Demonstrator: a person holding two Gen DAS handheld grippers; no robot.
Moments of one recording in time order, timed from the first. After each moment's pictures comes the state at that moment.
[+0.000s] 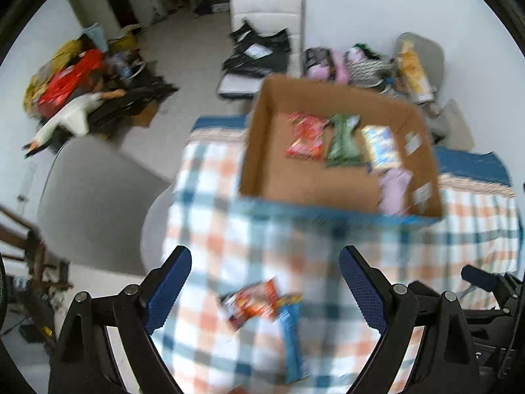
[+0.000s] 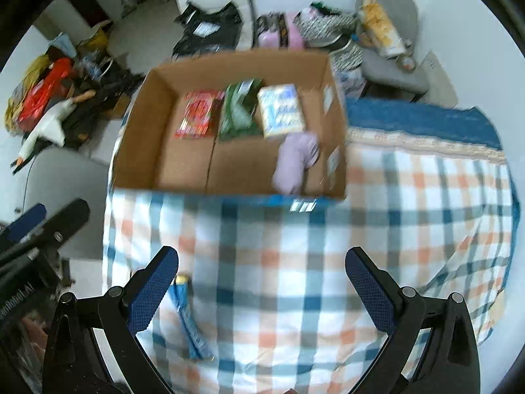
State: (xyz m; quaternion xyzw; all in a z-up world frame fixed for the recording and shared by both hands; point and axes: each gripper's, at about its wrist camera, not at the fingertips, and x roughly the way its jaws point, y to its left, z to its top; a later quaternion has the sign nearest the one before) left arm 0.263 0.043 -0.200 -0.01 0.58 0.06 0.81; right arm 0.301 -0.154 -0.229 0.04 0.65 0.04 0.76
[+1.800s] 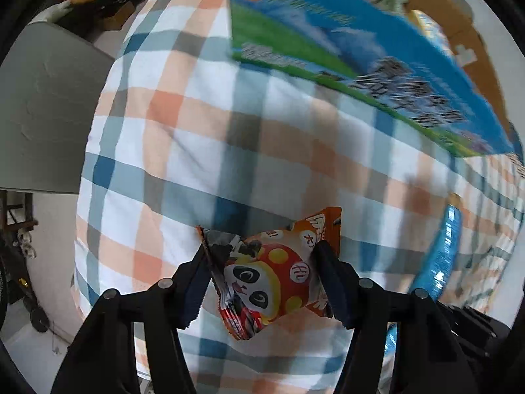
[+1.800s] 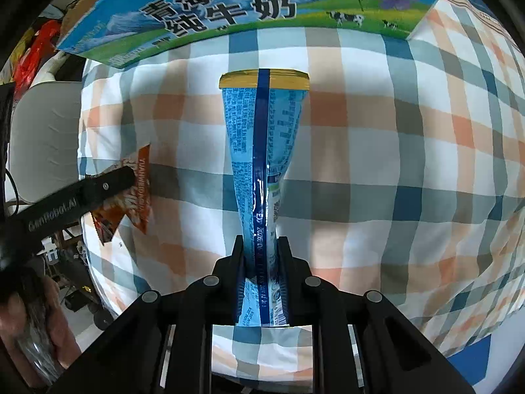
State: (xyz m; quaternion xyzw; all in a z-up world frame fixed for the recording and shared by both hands) left arm 0.236 0.046 -0.362 -0.11 0.72 0.02 0.69; right arm 0.213 -0.119 -0.388 0.08 0.76 0.07 0.64
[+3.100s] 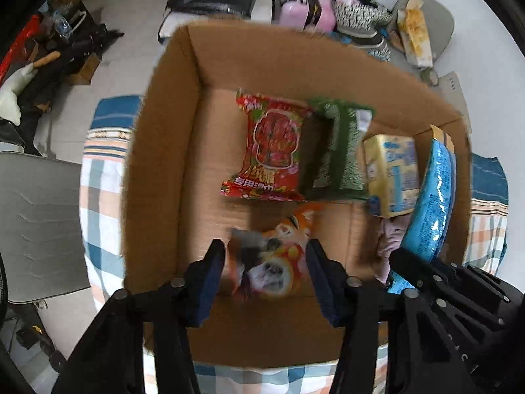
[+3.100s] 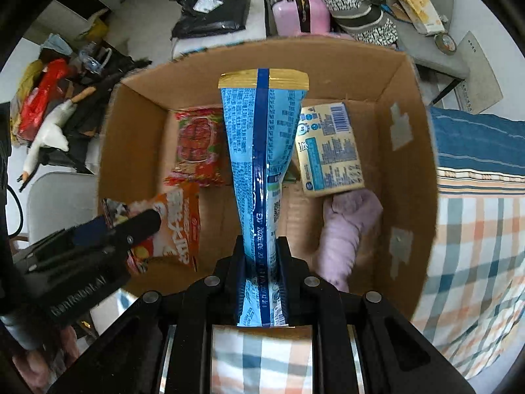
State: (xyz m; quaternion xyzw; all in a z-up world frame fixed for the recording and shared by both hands) left arm 0.466 0.022 -0.332 -0.07 0.71 -0.03 0.70; right arm 0.466 -0.124 -0.315 0.08 0.70 0.06 0.71
